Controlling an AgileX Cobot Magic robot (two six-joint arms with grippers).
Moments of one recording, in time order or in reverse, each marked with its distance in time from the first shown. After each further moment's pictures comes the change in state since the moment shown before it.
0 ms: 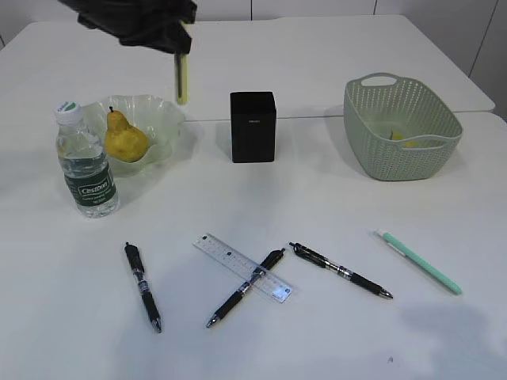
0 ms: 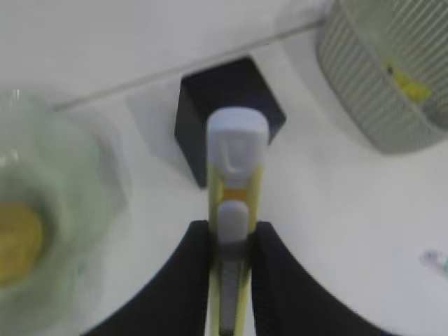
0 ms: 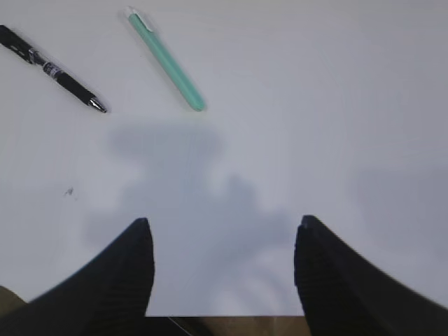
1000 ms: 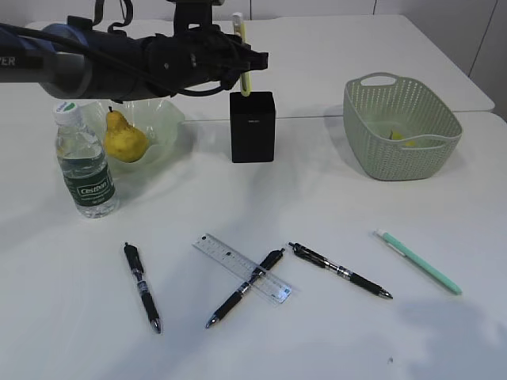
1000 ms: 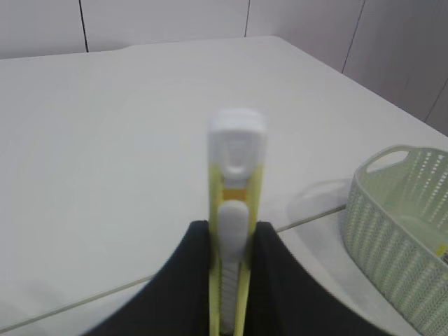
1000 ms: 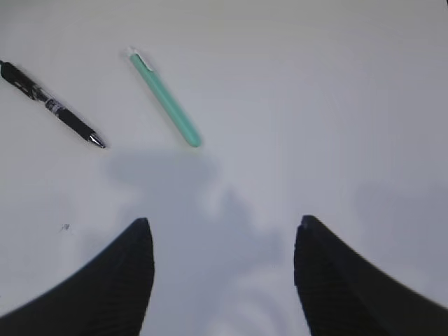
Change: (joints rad) left arm -0.138 0.337 -0.002 -0.020 -0.876 0.055; right arm 0.000 0.000 0.000 -0.016 -0.079 -0.002
